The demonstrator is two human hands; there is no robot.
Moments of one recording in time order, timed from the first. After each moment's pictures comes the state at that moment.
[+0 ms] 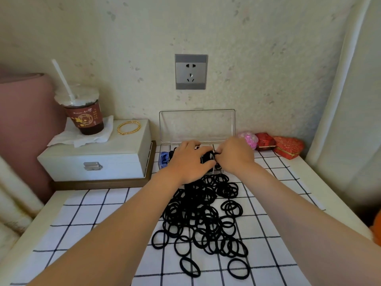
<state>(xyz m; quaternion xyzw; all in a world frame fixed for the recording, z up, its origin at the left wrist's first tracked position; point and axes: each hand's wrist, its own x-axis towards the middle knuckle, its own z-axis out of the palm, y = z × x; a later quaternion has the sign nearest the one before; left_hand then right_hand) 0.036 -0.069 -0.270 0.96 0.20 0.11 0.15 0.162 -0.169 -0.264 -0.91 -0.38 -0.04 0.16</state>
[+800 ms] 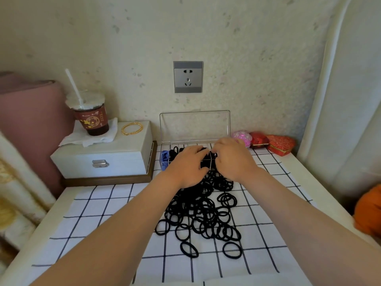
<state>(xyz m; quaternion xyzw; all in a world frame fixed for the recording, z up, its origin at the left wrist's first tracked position) 0.013 -0.089 -0.265 0.98 0.14 0.09 0.14 0.139 -0.211 -0.253 -0.82 -0.55 -0.12 0.13</state>
